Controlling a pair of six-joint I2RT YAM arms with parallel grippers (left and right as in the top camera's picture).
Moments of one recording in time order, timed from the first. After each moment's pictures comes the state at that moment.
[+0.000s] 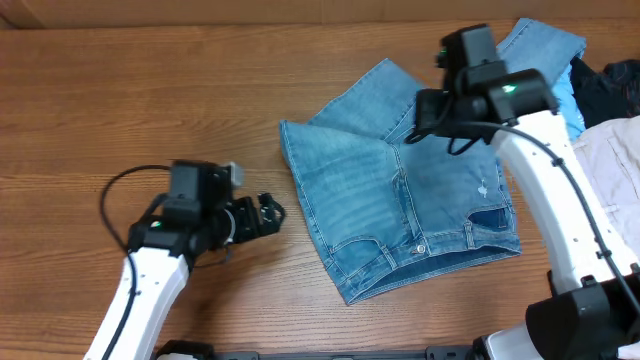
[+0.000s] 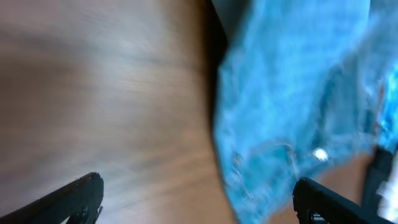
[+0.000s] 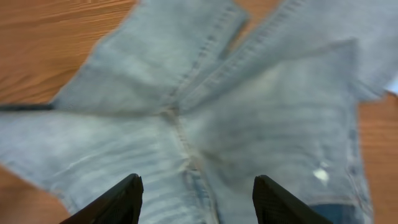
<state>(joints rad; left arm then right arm) -0.18 1.20 0.77 -0.72 0.44 -0.50 0.21 1.68 1.67 -1.13 0.01 0.34</state>
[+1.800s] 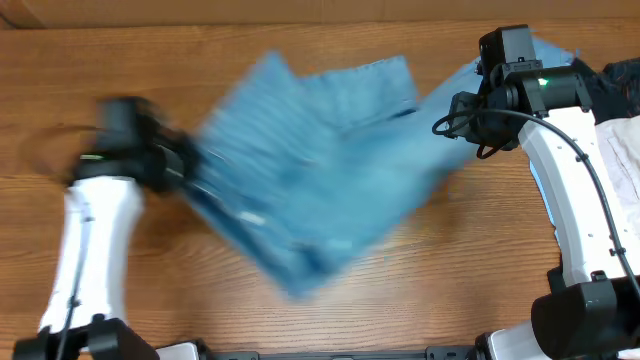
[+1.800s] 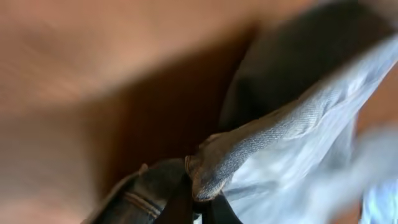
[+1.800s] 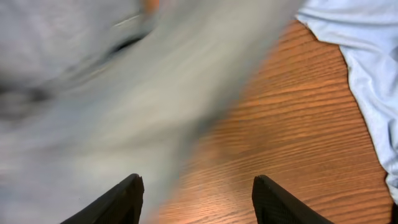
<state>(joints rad) 0.25 1.48 1.23 -0.79 0.34 -0.50 0.12 1.68 1.67 -1.23 0.04 0.36</state>
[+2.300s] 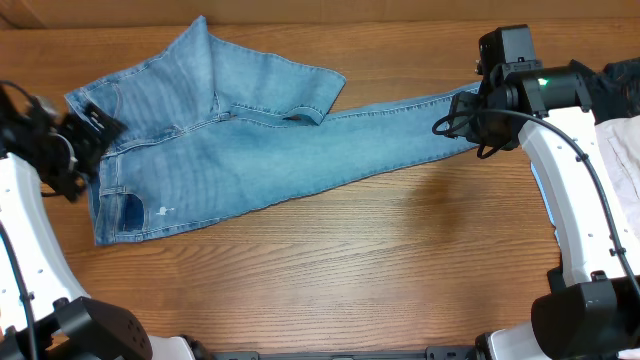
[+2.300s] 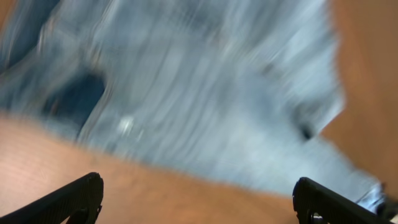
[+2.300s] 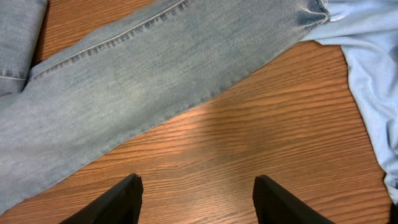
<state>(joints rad) 0.52 1.61 1.58 -1.26 0.39 -0.37 0.12 1.68 1.67 -1.23 0.05 0.36</state>
